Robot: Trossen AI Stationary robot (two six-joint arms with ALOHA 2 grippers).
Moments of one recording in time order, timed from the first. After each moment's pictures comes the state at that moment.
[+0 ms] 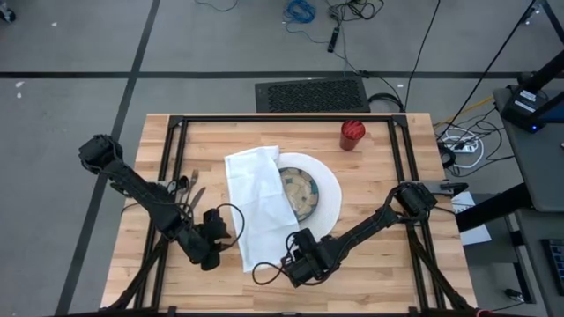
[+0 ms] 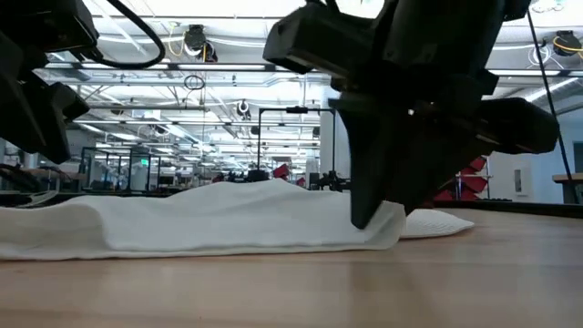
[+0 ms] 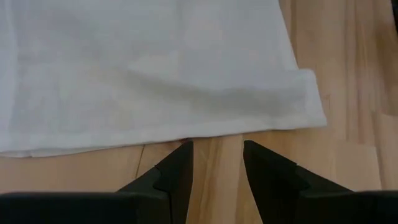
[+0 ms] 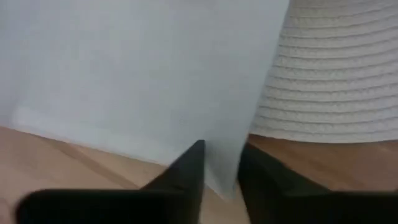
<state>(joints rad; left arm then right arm) -0.74 1.26 0.55 -0.26 -0.38 -0.81 0.53 2.17 1.61 -0.83 0.32 1.66</state>
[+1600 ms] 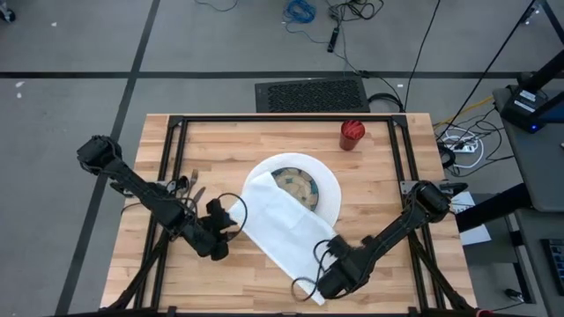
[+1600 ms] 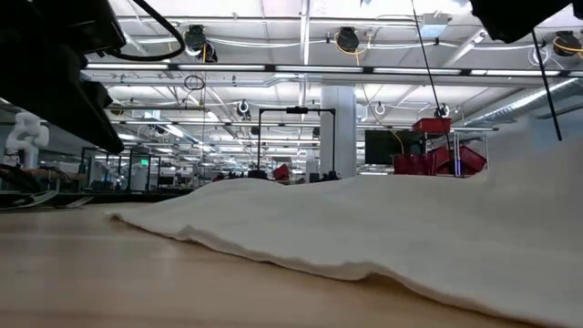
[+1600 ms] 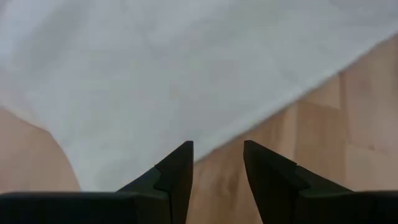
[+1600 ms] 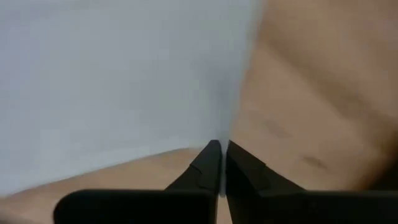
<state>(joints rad) -0.65 1.26 0.55 -0.24 -0.53 -0.74 0.68 2.03 1.61 -1.38 -0.01 1.63</state>
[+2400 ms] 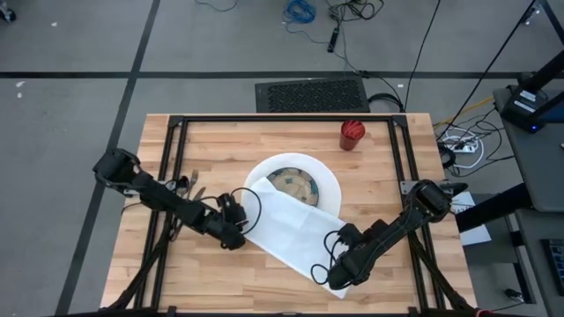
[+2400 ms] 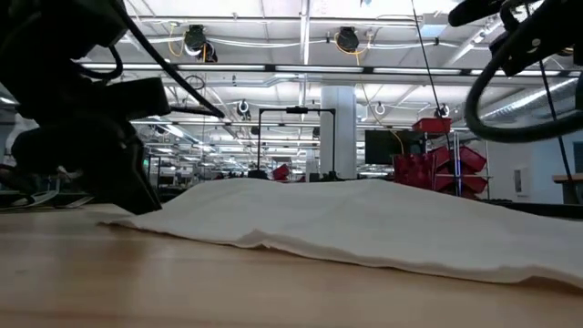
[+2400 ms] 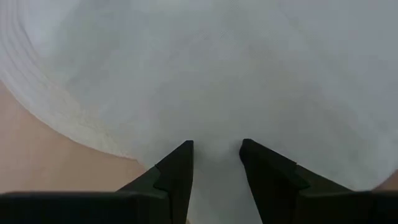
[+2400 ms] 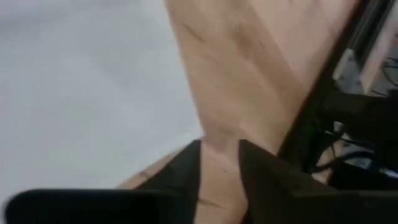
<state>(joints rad) -0.46 1.57 0.56 -0.10 -0.48 -0.65 0.68 2.02 1.46 -1.58 0.09 1.58</state>
